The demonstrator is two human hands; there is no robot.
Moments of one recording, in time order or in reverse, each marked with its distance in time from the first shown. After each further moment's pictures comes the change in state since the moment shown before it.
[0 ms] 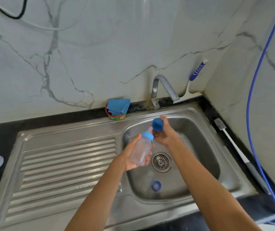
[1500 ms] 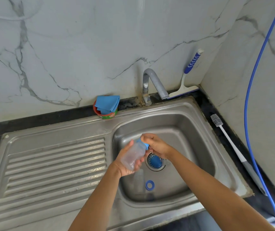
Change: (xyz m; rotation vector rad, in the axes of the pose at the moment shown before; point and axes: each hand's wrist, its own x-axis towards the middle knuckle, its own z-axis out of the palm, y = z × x) left_hand 0.049 -0.028 -0.016 -0.078 -0.120 -0.119; right_hand 0.024 0.032 -0.055 -0.606 -0.552 -0.143
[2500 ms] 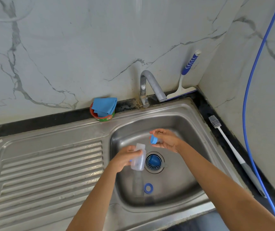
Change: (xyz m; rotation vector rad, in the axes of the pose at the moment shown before) left_hand 0.024 0.012 -0.010 0.560 0.458 0.168; right_hand 0.000 -0.012 -0.058 0.218 0.262 0.147
